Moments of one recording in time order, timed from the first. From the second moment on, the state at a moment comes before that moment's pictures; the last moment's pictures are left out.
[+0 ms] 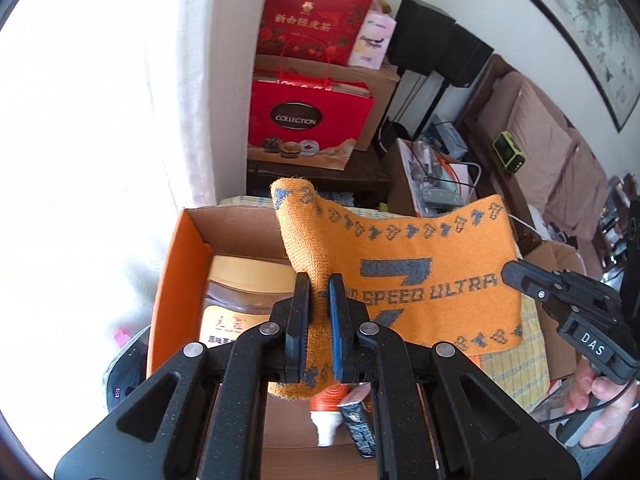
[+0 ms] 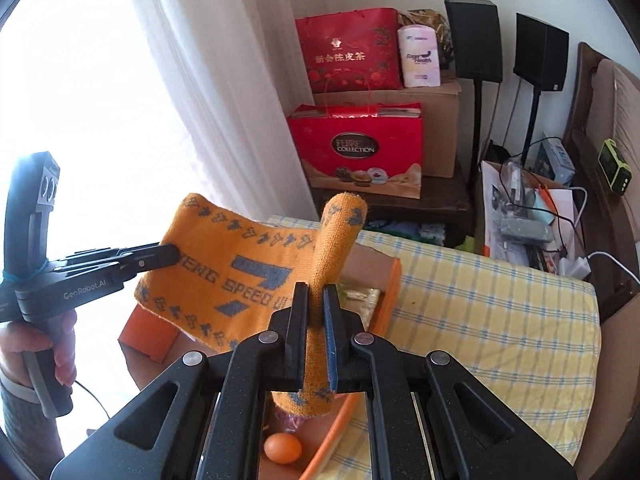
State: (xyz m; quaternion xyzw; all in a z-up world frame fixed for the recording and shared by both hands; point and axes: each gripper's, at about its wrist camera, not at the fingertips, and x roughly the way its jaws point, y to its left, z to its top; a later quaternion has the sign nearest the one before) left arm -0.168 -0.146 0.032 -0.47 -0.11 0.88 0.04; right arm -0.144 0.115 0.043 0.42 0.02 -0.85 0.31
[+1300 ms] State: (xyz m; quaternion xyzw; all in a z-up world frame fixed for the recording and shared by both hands) left arm -0.143 -0.169 0.000 -0.46 -0.06 0.89 -0.05; right arm -0.135 0.088 0.006 0.43 0.06 -0.86 0.26
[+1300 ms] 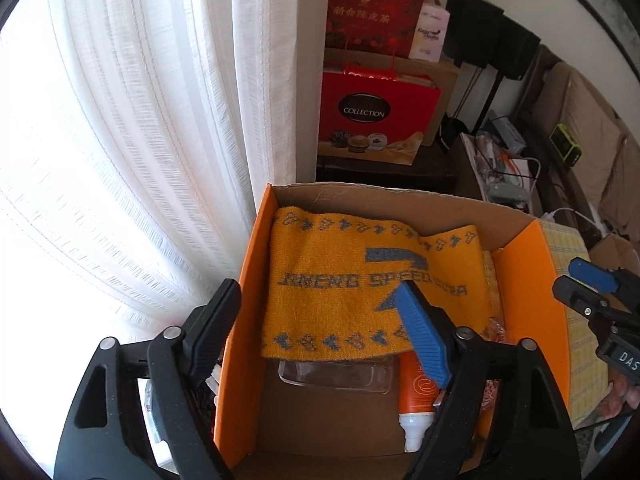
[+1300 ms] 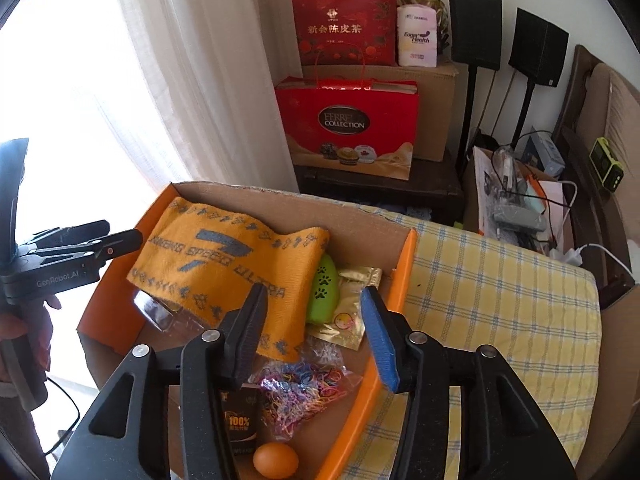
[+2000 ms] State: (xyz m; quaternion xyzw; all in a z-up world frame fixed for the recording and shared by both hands) left arm -0.071 -0.076 0.014 -0.41 0.00 0.91 0.00; right arm -0.064 0.161 0.013 0.40 0.04 -0.89 0.23
